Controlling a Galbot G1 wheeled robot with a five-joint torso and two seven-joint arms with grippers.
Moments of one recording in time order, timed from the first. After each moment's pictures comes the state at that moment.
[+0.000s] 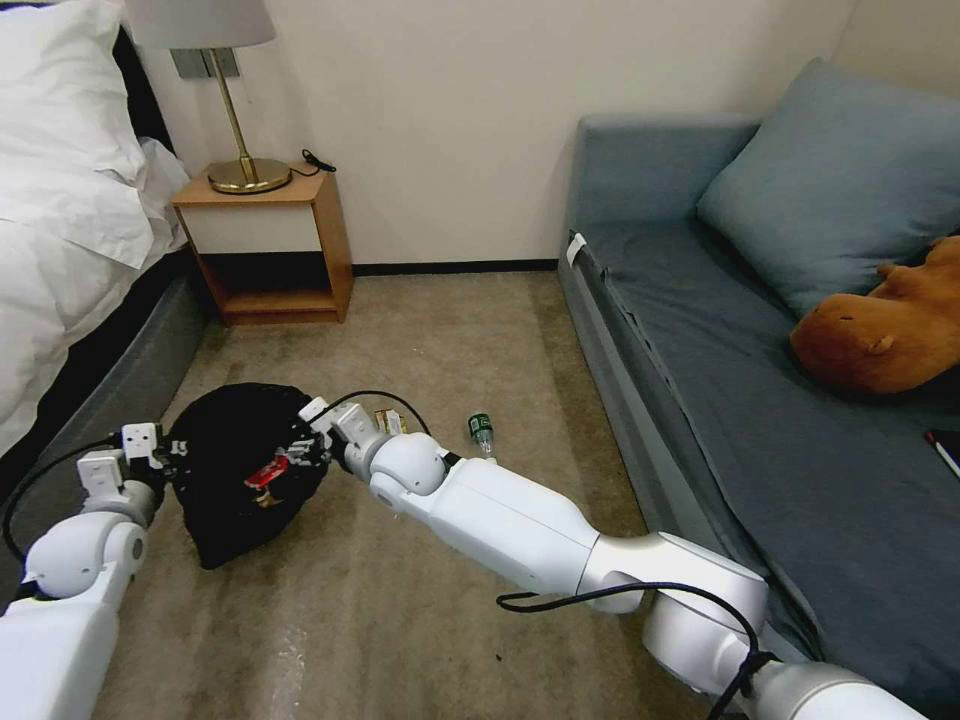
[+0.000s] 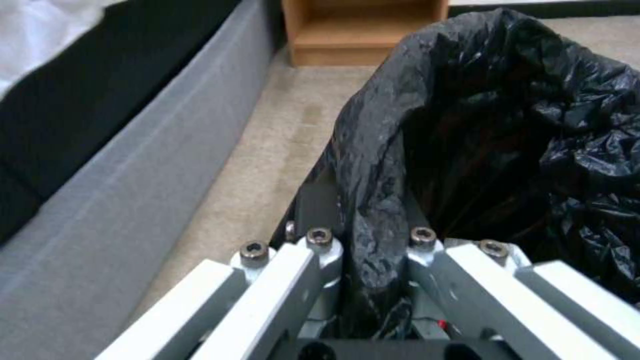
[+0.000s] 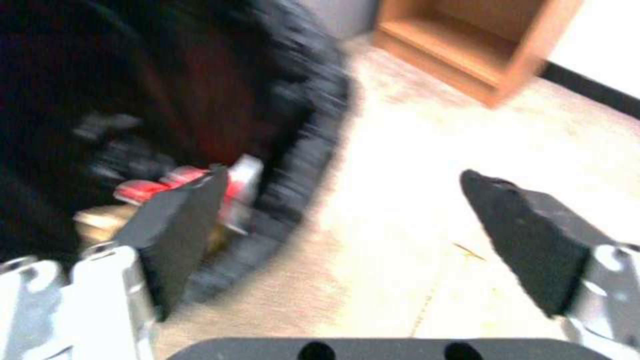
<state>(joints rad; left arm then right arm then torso) 1.14 -0.94 -0.74 -1.51 -0.52 0.34 -0.03 -0.30 1.61 -0.63 1.04 0.58 -0.28 0.09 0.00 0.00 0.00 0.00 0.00</state>
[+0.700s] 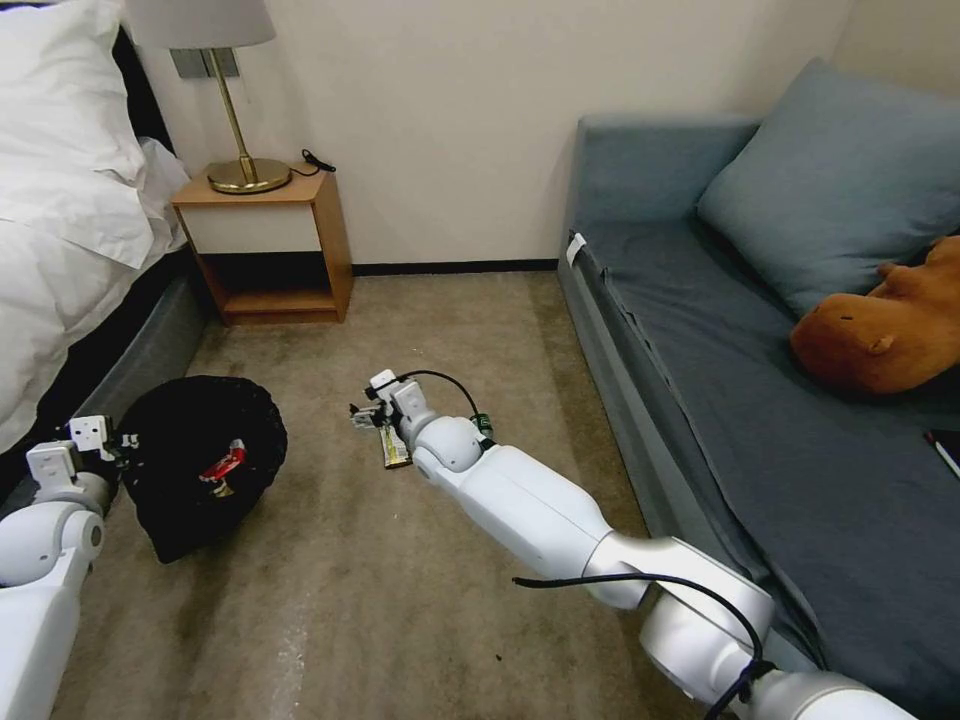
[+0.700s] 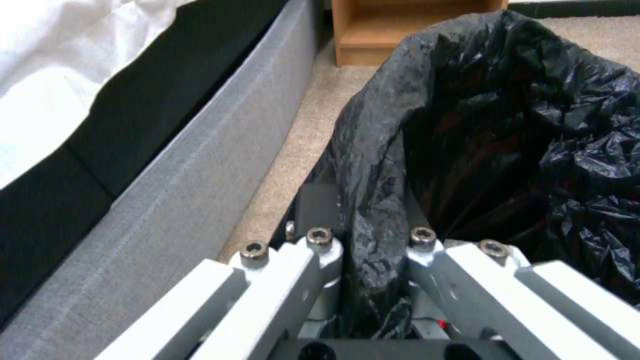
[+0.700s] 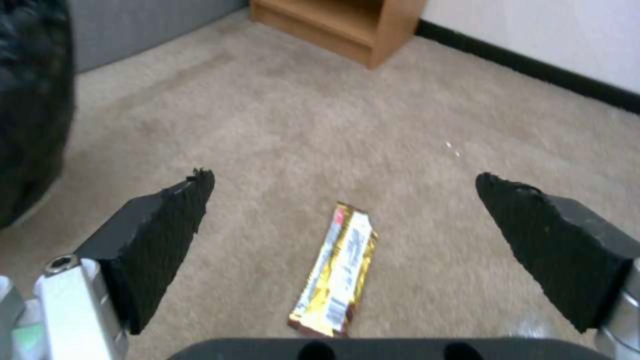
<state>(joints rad) 1.09 -0.91 -0.76 -1.42 -0.52 0.32 -0.04 -0.36 1.61 -0.45 0.93 0.48 -0.25 0.17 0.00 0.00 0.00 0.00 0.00</state>
